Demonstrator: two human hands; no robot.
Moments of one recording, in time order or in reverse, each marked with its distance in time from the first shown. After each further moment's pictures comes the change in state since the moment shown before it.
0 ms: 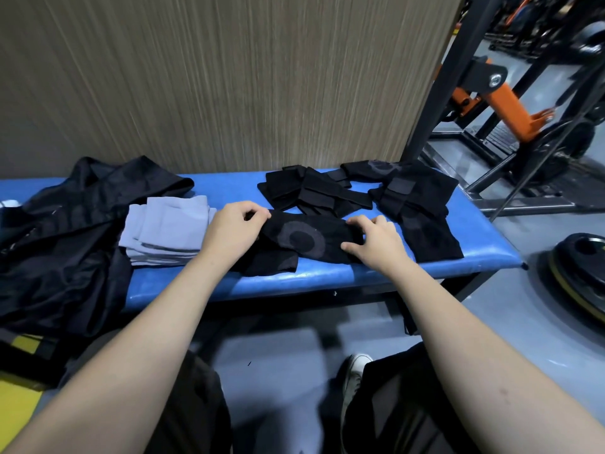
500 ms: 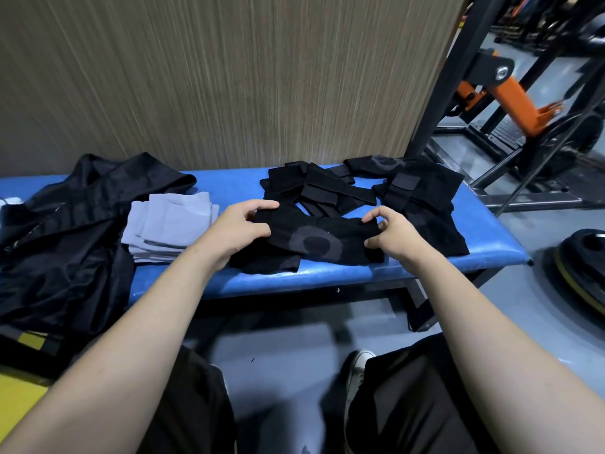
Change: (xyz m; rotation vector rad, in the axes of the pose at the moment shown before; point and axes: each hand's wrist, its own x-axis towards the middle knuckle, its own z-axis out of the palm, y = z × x) left_hand 0.000 -0.003 -0.008 -0.299 -0.288 -0.087; right_hand -0.003 0.007 -0.025 0.610 -0.075 0.172
